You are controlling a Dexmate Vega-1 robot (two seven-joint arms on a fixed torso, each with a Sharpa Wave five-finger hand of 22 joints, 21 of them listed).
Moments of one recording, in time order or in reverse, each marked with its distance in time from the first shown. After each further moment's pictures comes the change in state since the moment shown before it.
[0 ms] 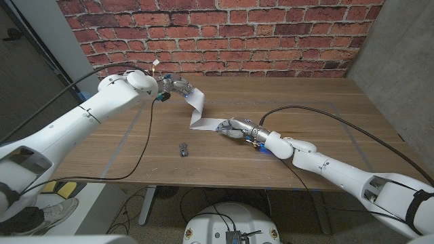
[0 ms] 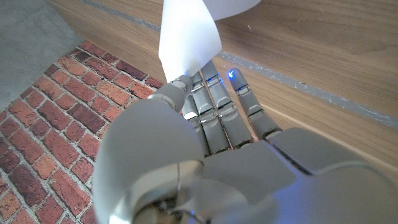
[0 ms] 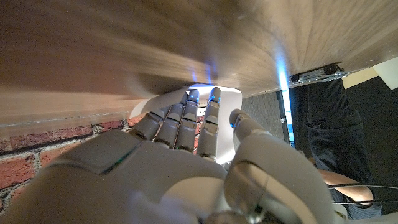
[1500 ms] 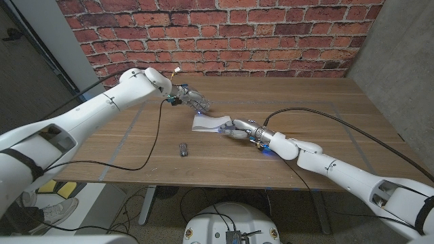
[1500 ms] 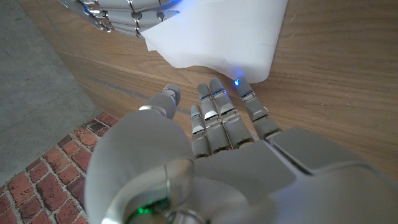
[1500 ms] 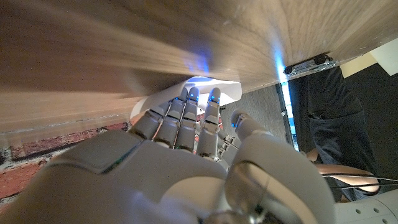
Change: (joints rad) left arm -0.202 -0.081 0.224 0.180 0.092 0.024 -0.356; left_hand -0.183 -0.038 -0.067 0.052 -0.025 -0.495 -0.051 -0.152 -0.062 -0.307 0.093 -0.197 -0.048 -0.251 0.064 -0.182 -0.027 -0.160 0.105 0.022 -0.014; right arm -0.052 -0.045 0.079 -0.095 0.045 0.041 -0.009; right_hand -0.009 -0.009 -0.015 -0.024 0.000 -0.022 -0.011 -0.008 0.000 -0.020 -0.009 -0.015 0.002 0.012 0.005 -0.009 -0.002 0.027 0.027 -0.002 0.003
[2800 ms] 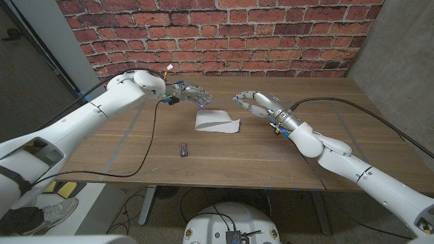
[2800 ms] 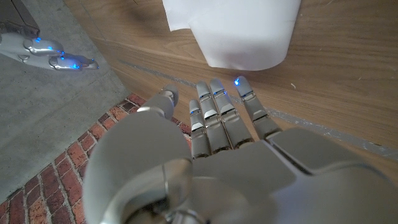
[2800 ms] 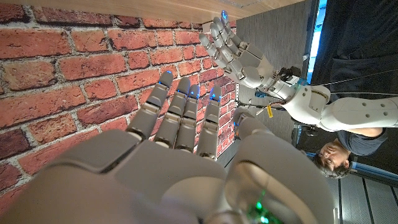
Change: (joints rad) left arm 0.148 0.057 -0.153 -0.078 -0.065 -0.191 0.082; left_hand -0.040 -0.001 0.000 0.000 0.000 0.089 0.062 0.031 -0.007 0.027 -0.002 0.013 0.005 0.014 -0.007 -0.015 -0.008 0.004 -0.003 0.000 -0.004; right arm -0.249 -0.164 0.309 -0.428 -0.037 -0.047 -0.211; right_hand 0.010 -0.001 -0.011 -0.036 0.000 0.027 -0.002 0.000 0.000 0.031 -0.002 0.000 0.000 0.095 -0.030 0.038 0.012 0.077 0.010 0.027 0.002
